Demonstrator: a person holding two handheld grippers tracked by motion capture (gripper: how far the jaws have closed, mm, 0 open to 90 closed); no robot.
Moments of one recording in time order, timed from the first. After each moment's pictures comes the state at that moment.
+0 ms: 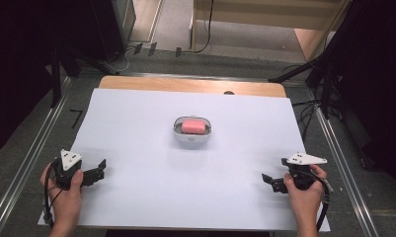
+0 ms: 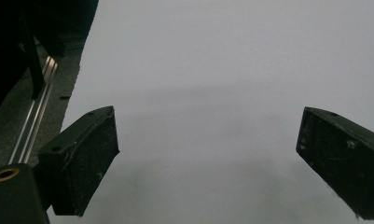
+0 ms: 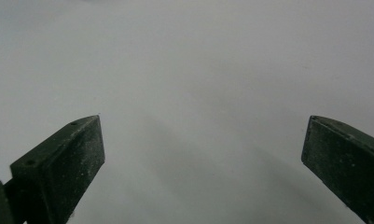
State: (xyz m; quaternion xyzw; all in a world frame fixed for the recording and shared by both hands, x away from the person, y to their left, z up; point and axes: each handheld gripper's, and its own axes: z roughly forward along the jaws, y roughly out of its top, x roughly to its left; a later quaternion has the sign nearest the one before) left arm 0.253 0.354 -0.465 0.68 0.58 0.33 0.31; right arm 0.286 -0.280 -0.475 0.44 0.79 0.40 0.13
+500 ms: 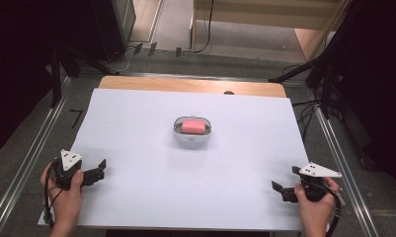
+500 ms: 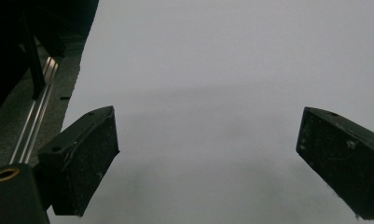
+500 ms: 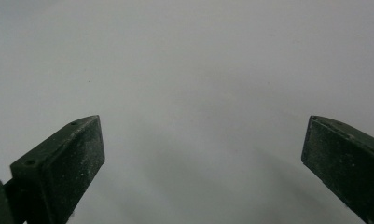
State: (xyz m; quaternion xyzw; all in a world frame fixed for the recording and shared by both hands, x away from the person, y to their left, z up) left arm 0.253 0.354 -0.465 0.68 0.58 0.33 0.31; right arm 0.257 -0.305 -0.482 0.45 0.77 0.41 0.15
